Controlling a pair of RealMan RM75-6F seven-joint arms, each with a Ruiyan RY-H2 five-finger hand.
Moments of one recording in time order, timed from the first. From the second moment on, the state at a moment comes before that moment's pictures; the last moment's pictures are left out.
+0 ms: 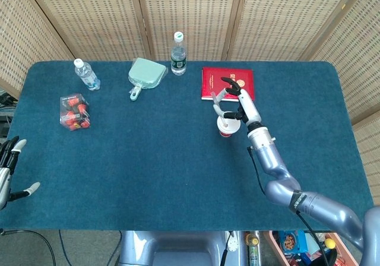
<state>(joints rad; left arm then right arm) -0.09 -1.11 -0.05 -1.56 1.51 1.51 -0.05 0.83 -1.55 0.50 -1.27 -1.03 0.80 0.60</state>
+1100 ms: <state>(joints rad) -0.09 -1.11 -0.05 -1.56 1.51 1.50 -0.05 0.81 -1.62 0.42 -1.10 -1.14 0.78 0.69</state>
